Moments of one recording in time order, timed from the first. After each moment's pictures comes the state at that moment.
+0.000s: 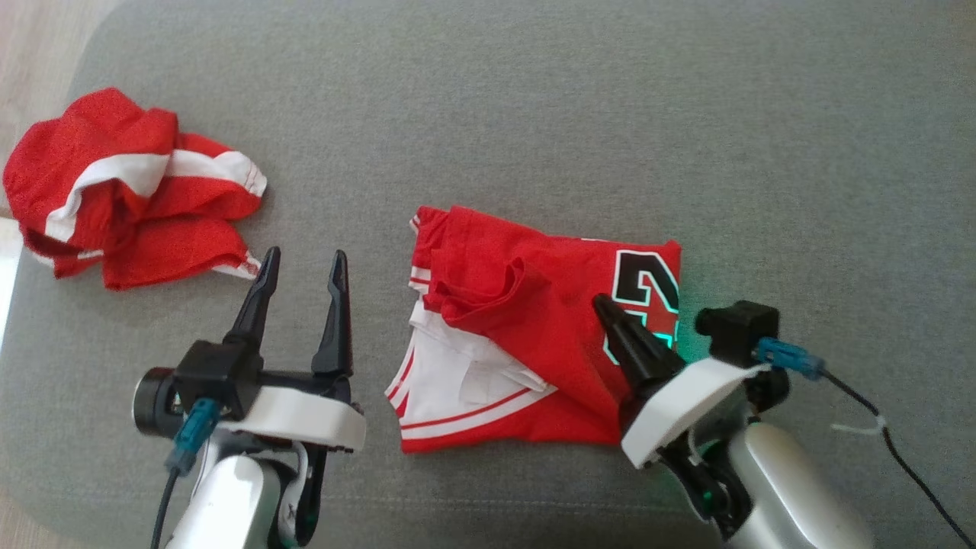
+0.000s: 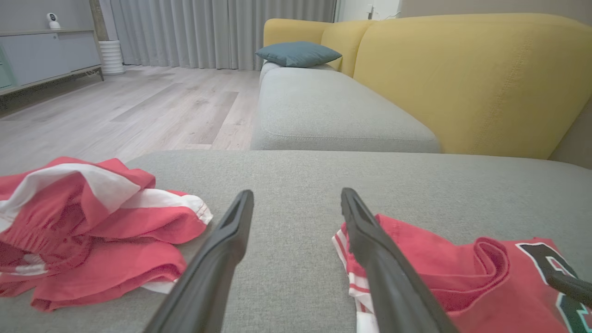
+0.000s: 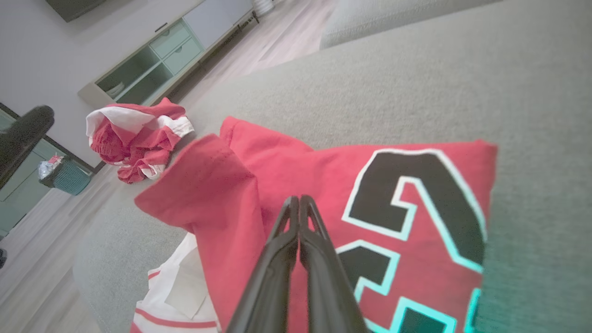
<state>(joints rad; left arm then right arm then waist) -0.11 0.15 -0.34 0.03 -0.24 0.18 -0.23 -0.21 -0.11 0.43 0.26 0.49 0.12 0.06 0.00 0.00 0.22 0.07</state>
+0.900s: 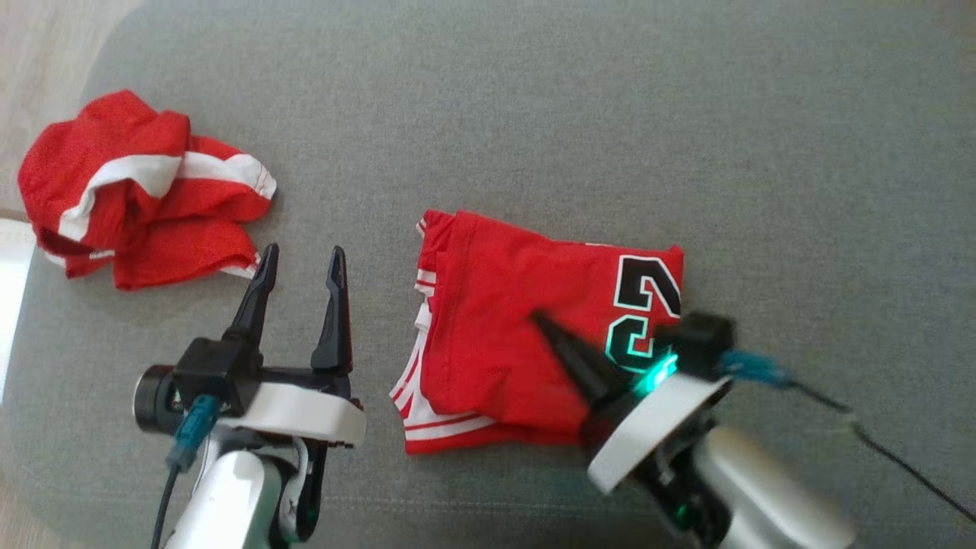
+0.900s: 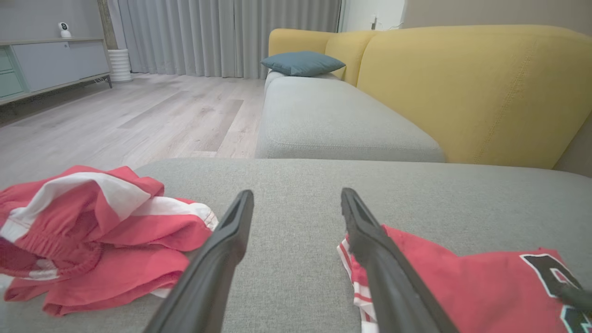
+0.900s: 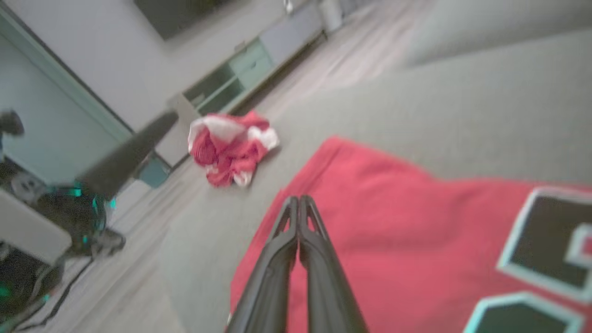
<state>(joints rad) -0.13 0.15 -0.34 0.05 -0.24 0.18 -0.25 -0.30 -0.20 0.76 0.26 0.71 0.12 -0.06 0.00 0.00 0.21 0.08</state>
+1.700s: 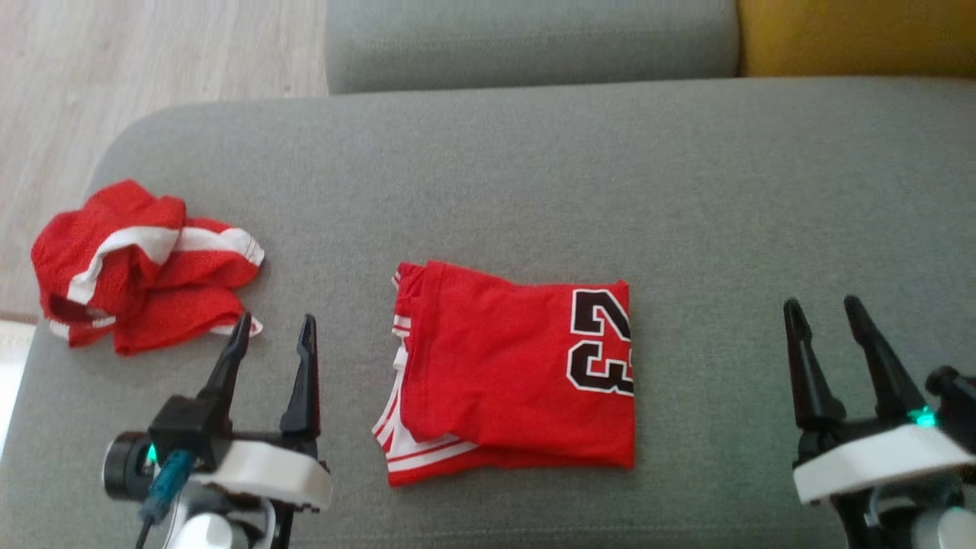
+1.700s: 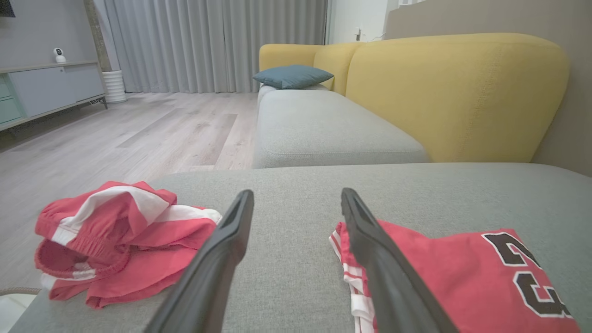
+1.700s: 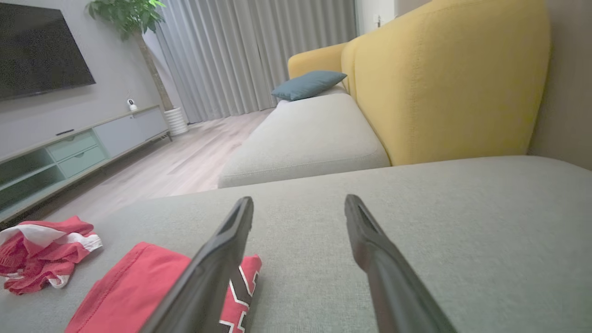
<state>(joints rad) 0.01 0.22 -0.32 0.02 -0.27 0.18 -0.22 0.11 -0.12 0.00 -0.13 0.33 0.12 0.05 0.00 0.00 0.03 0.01</state>
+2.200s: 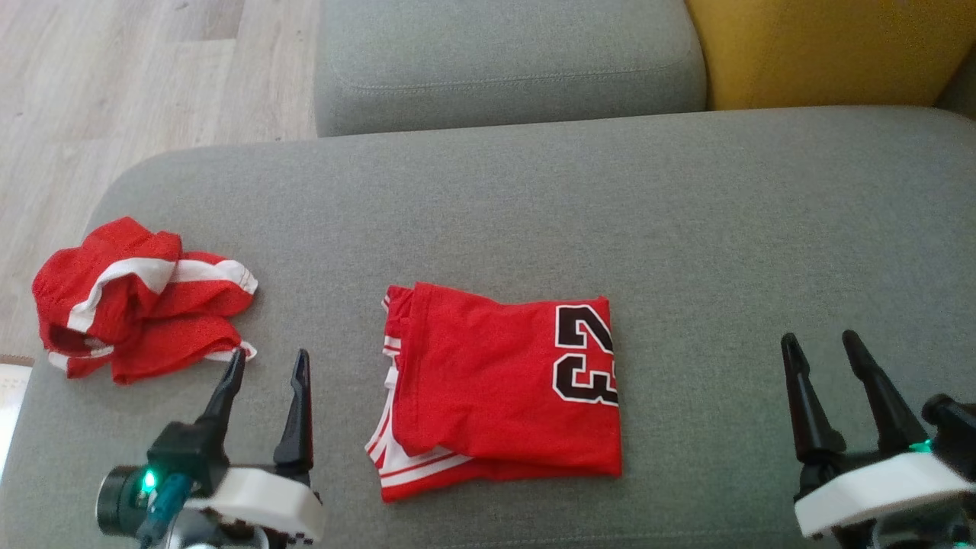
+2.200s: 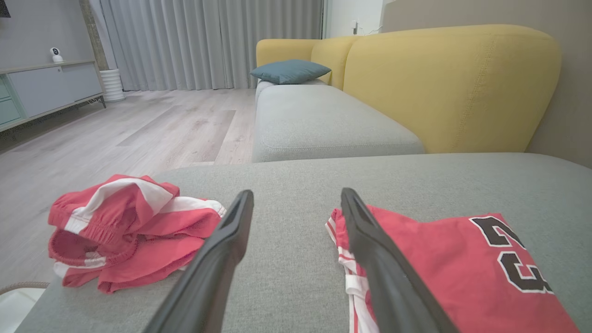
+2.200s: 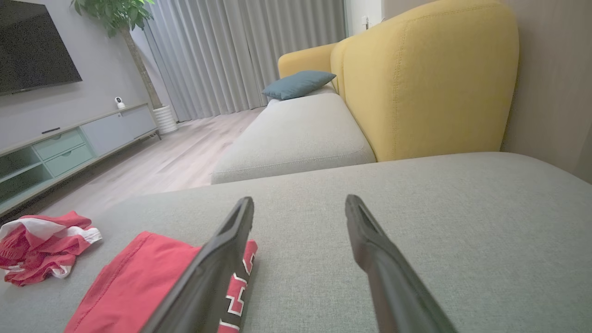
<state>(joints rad) 0.07 0.25 -0.32 0.00 -0.28 0.20 -0.19 0.20 -0.09 -0.02 -0.21 0.29 0.12 0.12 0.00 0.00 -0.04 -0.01</state>
